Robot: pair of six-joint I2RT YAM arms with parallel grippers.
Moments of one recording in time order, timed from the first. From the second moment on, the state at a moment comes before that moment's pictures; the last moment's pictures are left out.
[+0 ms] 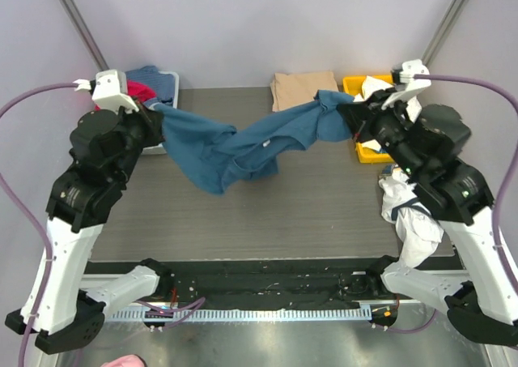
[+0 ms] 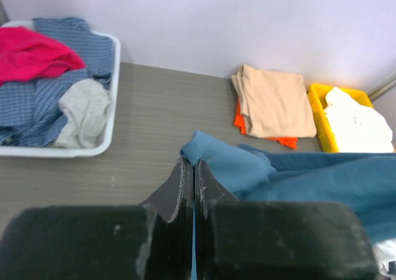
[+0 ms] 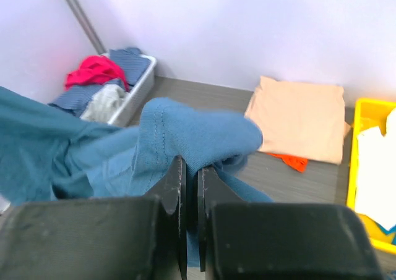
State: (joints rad) left arm -0.45 1.00 1.58 -0.71 -0.36 -0.34; right arm 0.56 1.02 1.56 -0.57 0.15 0.19
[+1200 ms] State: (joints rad) left arm -0.36 1.14 1.65 -0.77 -0.48 -0.22; right arm 0.49 1.38 1.62 -0.57 0.23 0.20
